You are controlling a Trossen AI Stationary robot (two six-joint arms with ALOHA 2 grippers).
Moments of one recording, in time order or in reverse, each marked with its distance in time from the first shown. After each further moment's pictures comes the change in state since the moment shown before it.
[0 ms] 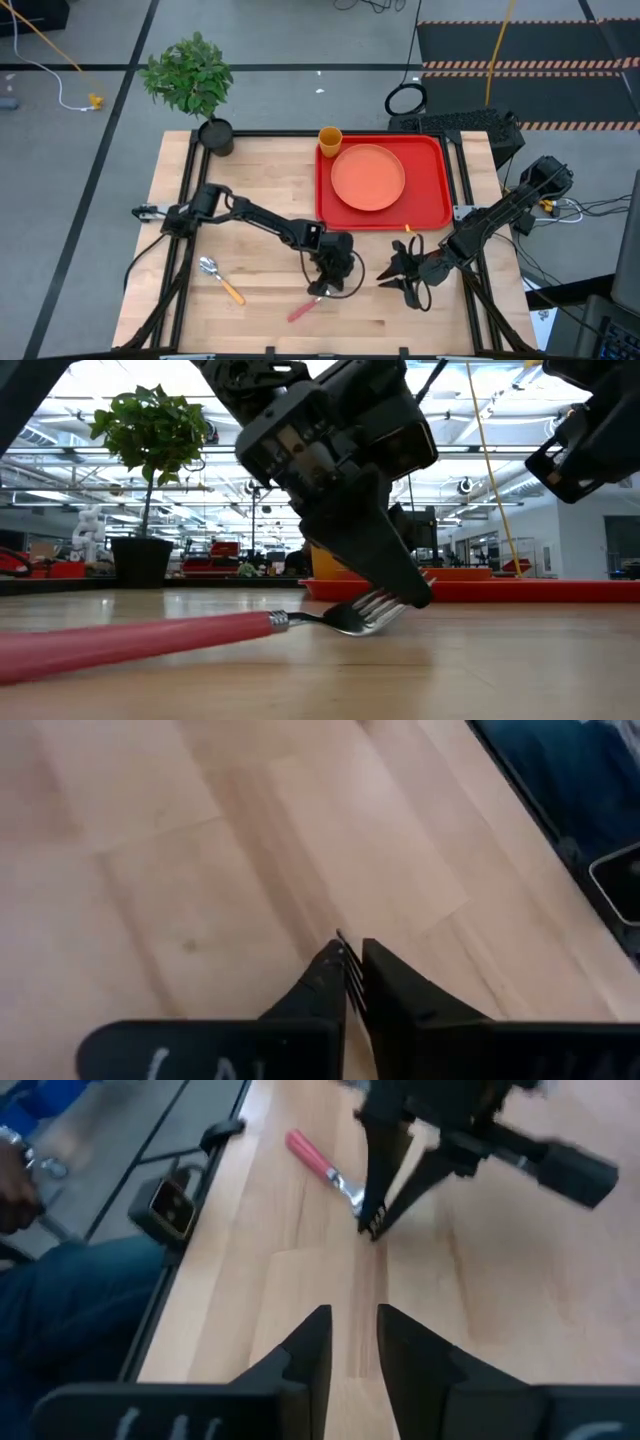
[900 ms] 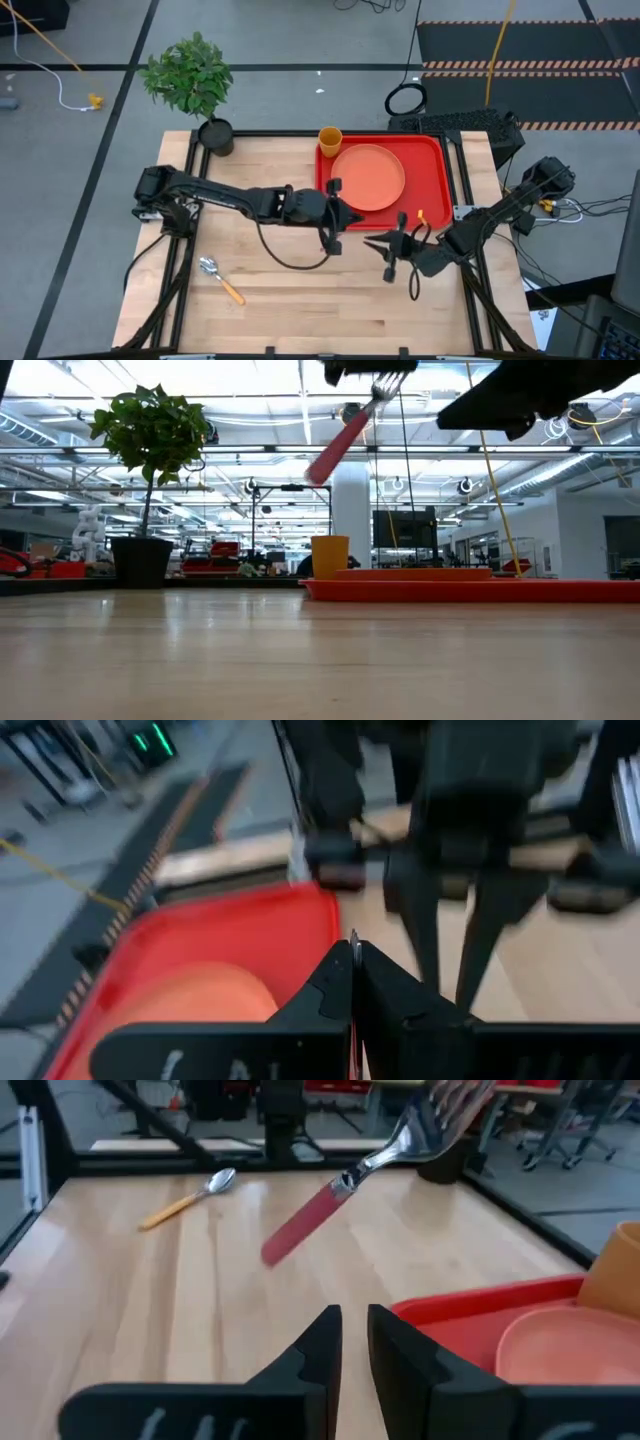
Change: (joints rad) left arm 0.025 -0.443 -0.002 0.120 -0.726 0.097; right arm -0.088 -0.012 0.097 0.023 0.518 -0.302
